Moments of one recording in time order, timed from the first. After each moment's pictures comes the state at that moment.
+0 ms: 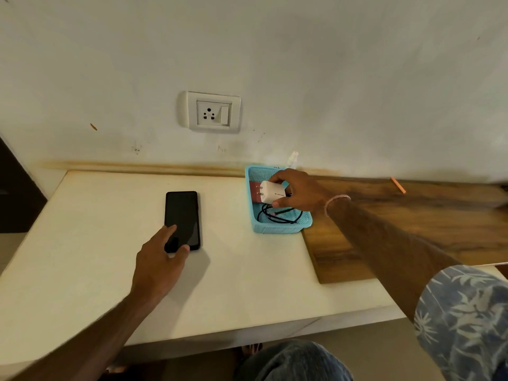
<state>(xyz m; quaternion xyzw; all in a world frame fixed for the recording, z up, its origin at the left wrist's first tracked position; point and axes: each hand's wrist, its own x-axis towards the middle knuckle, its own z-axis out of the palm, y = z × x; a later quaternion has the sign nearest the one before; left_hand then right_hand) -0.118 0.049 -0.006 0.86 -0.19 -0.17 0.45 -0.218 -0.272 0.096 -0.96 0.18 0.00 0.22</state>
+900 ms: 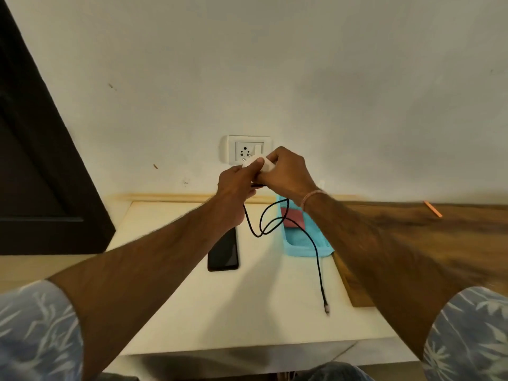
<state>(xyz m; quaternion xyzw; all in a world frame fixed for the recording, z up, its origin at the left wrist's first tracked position) -0.082 -0.050 0.169 0.60 -0.07 -0.30 0.74 -0.143 -0.153 0.191 -0.88 0.27 -0.24 0.30</state>
